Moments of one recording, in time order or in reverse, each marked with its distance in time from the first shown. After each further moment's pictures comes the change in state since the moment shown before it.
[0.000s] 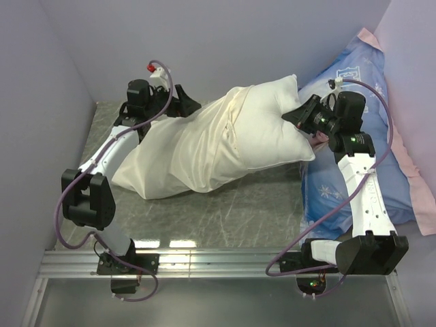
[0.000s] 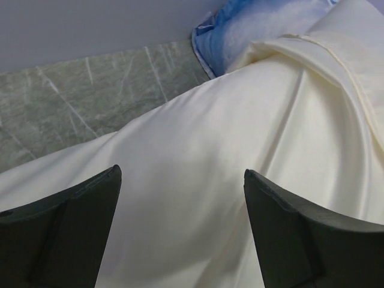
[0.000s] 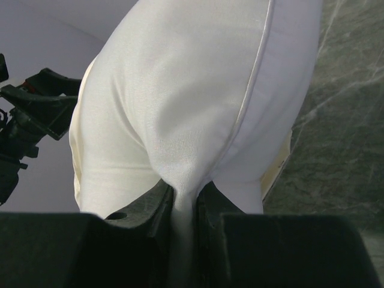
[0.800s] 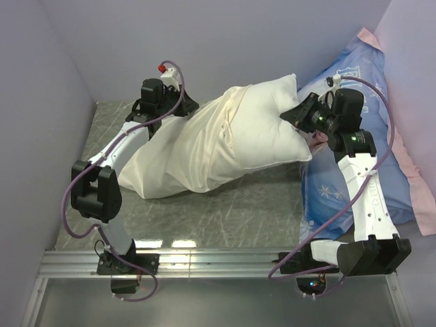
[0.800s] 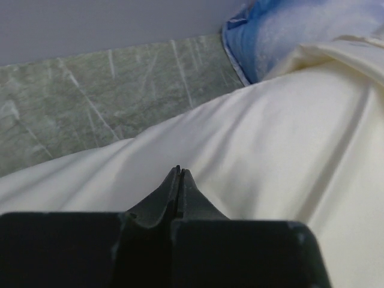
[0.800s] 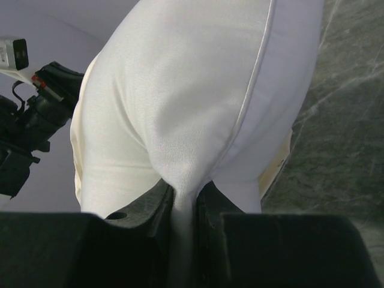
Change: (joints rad) left arm -0.090 0.104 0.114 -0.070 -0.108 0.064; right arm 0.049 -0.003 0.065 -0.074 0.067 -0.002
